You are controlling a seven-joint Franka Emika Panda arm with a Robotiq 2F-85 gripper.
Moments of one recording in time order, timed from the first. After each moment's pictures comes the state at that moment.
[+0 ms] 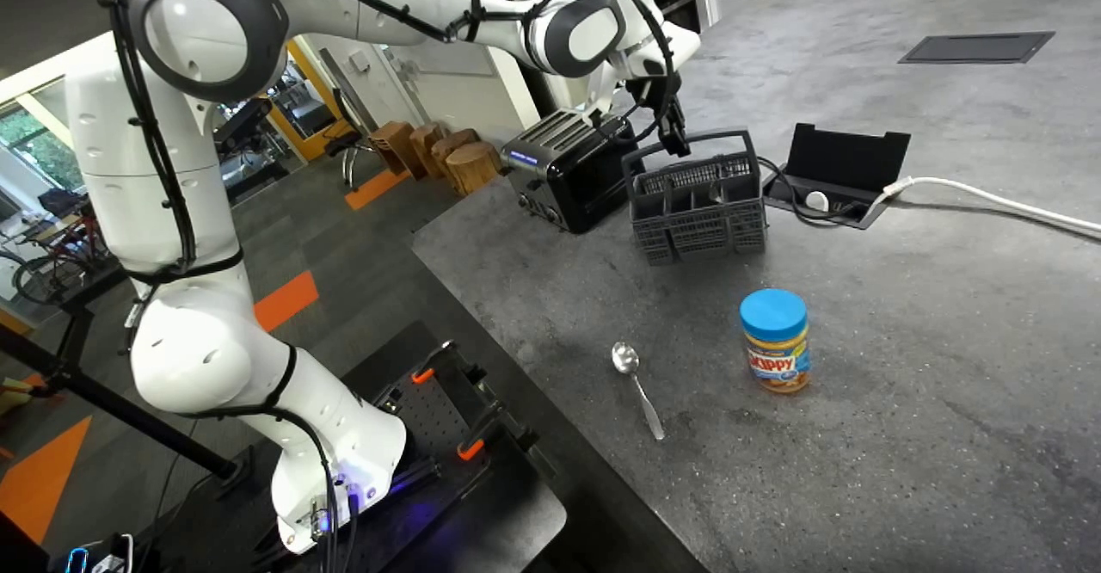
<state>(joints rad) -0.02 0.51 -0.17 -1.70 0.10 2.40 0.65</state>
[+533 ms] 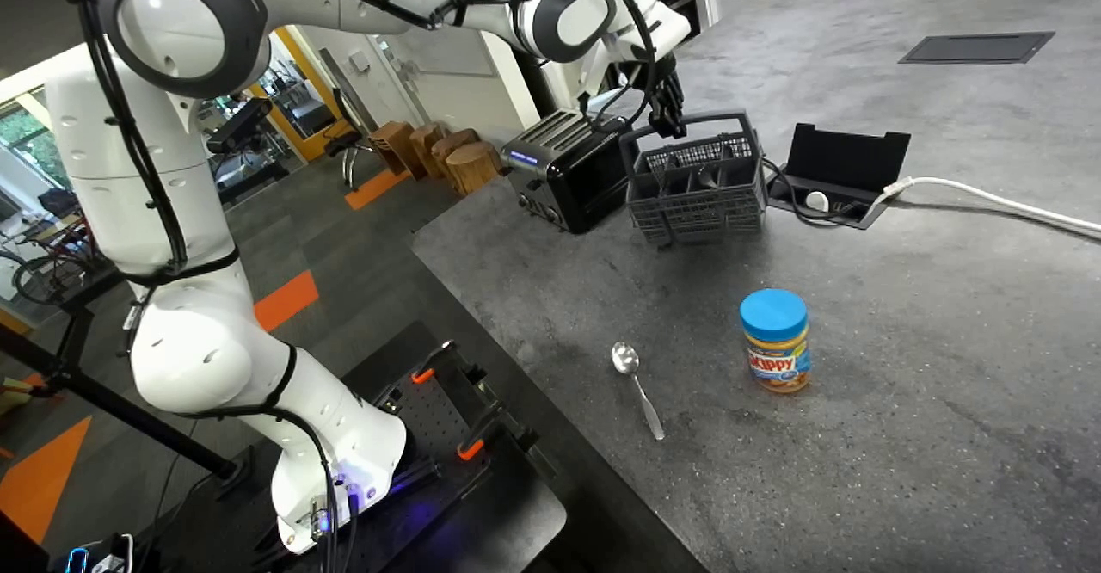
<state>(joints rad) -0.02 0.45 -0.17 -1.72 0.14 2.40 0.76</state>
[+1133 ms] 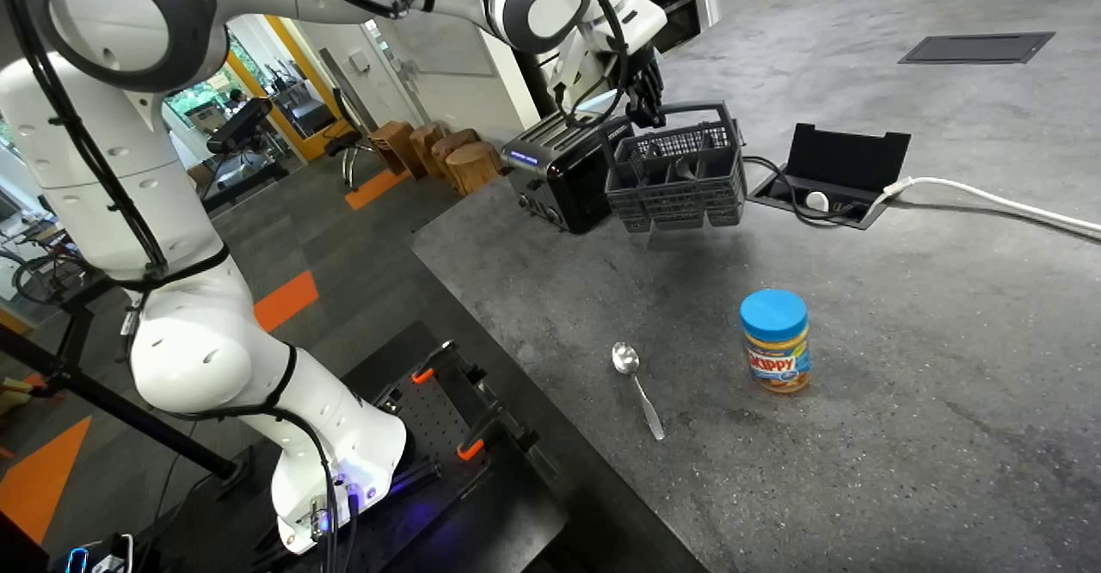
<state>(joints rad) -0.02 0.34 -0.15 -1.82 0.19 2.41 0.75</state>
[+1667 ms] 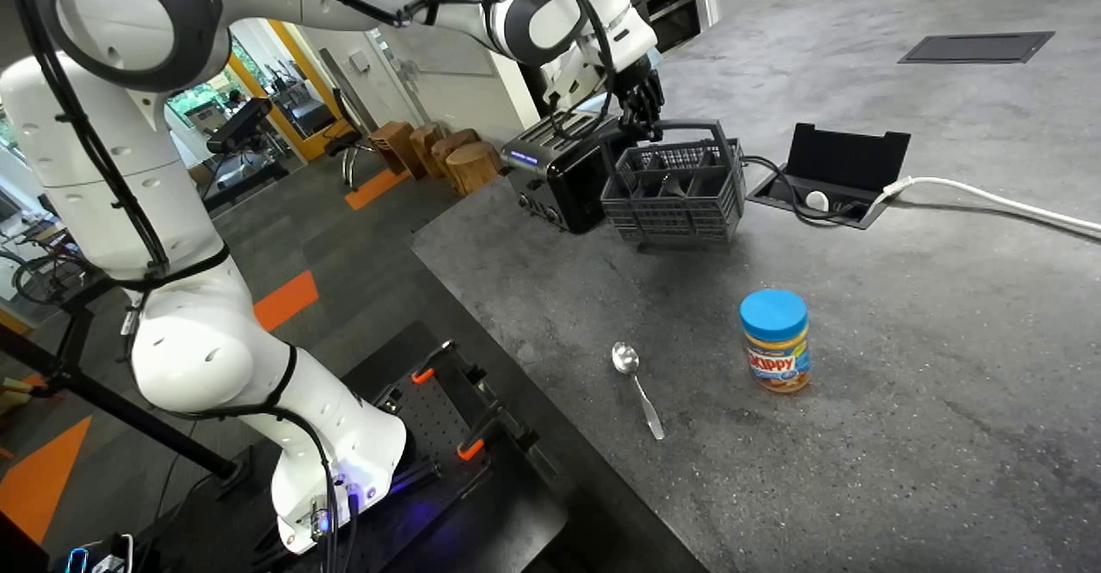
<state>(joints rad) 0.00 0.35 -0.16 -1.85 0.14 2.42 0.92</state>
